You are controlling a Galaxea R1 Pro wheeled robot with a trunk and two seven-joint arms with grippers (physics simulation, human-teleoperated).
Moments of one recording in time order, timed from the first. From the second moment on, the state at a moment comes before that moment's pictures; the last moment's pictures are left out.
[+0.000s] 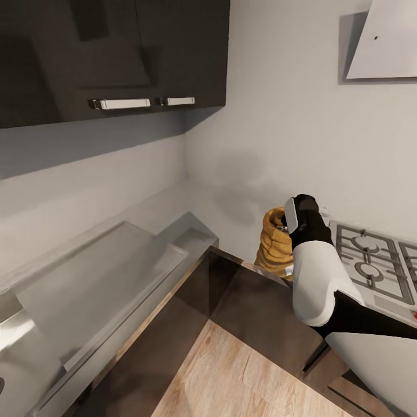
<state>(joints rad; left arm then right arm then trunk) 0.00 -0.01 0.04 -0.09 0.23 -0.01 0.01 -1.28 0.17 -0.54 -0.75 0.19 0.86 -0.59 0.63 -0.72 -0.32</state>
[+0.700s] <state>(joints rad) 0.00 -0.01 0.04 -0.09 0.23 -0.01 0.01 -1.28 0.17 -0.60 -0.71 0.19 0.86 -0.59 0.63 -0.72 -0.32</state>
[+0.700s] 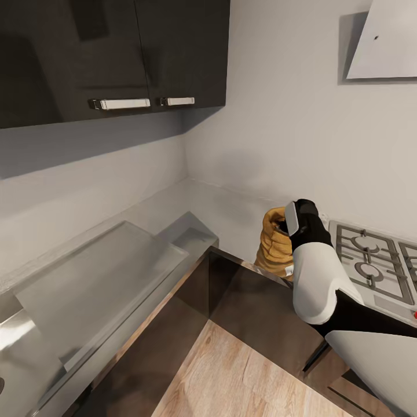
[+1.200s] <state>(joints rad) 0.00 -0.01 0.04 -0.09 0.23 -0.01 0.01 -1.28 0.17 -0.60 -0.70 0.17 0.86 -0.58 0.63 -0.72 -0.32</state>
